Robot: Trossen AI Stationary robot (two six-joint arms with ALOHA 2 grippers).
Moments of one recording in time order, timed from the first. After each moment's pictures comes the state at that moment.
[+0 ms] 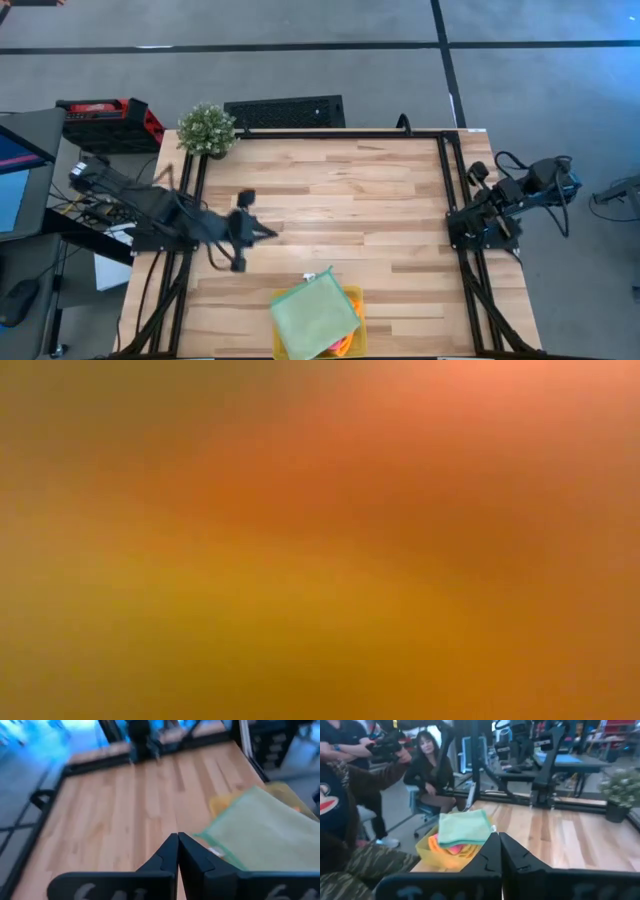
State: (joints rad) left arm -0.46 1.14 1.13 -0.57 -0.42 -0.07; right arm 0.35 0.05 0.74 -0.82 -0.04 -0.01
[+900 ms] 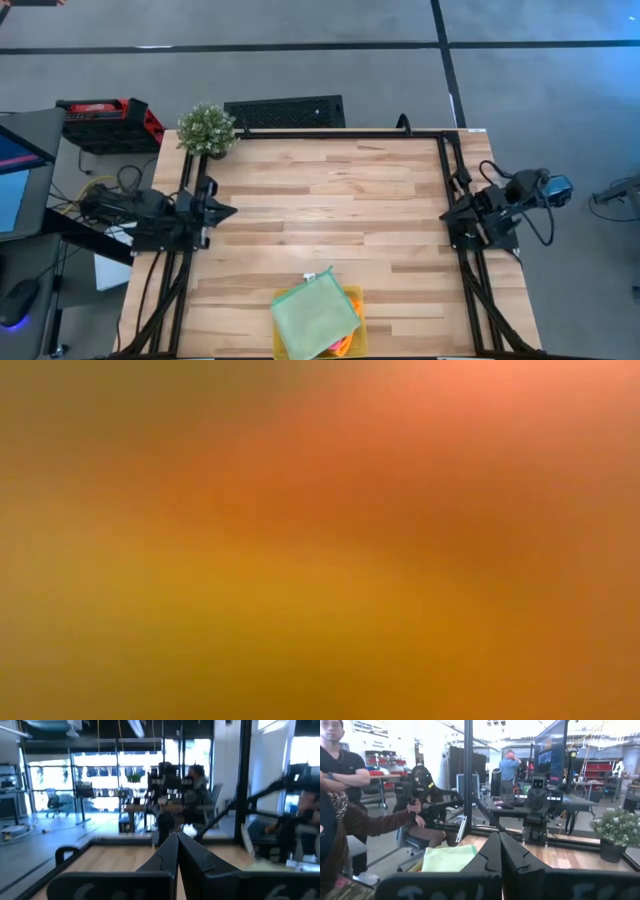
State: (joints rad) left arm -0.28 0.00 0.18 0.05 -0.30 0.05; right arm 0.35 0.01 0.48 -0.38 0.00 -0.06
